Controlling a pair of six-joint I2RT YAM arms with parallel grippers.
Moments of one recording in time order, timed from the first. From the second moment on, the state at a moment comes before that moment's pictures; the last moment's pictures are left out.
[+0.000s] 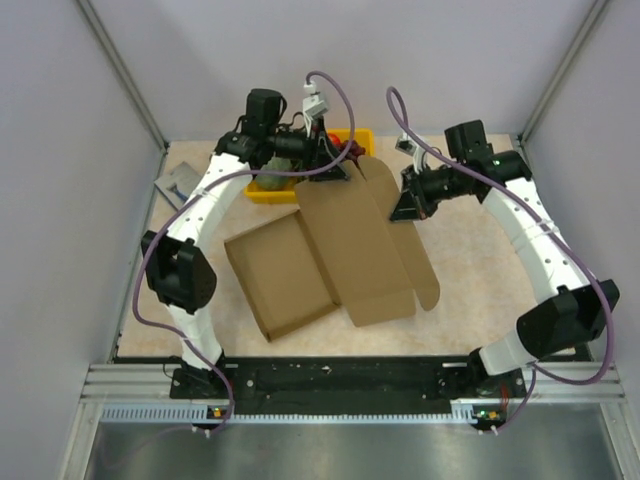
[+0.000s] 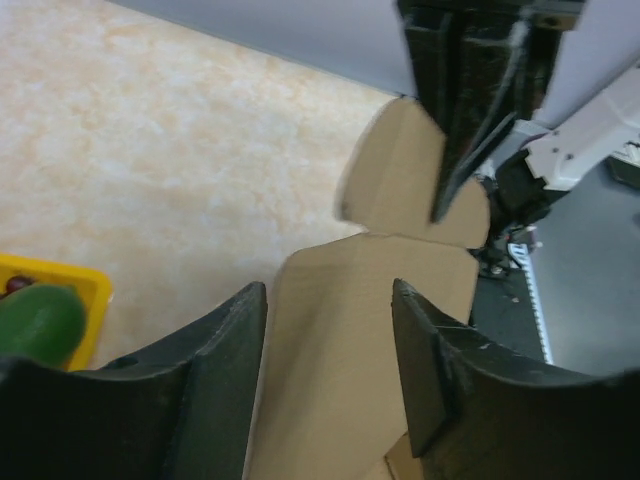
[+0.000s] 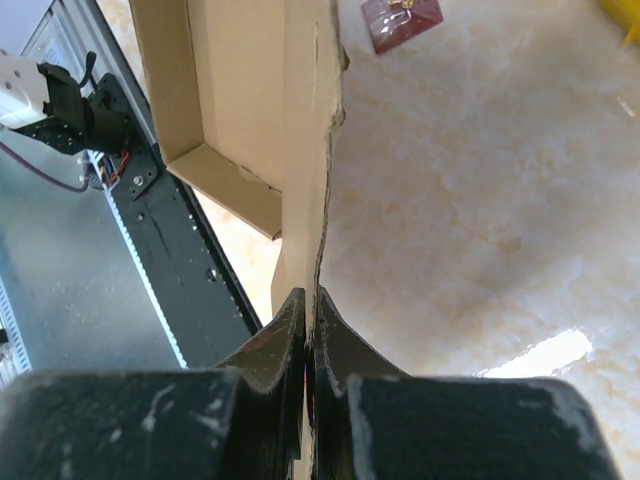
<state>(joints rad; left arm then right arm) -0.37 1.87 1.90 -0.49 1.15 0.11 0.30 1.47 1.58 -1.05 -0.78 -0.22</state>
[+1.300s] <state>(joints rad) -0.13 1.66 1.04 1.06 0.94 -0.95 -0.10 1.18 0.70 0.05 -0.80 0.42</state>
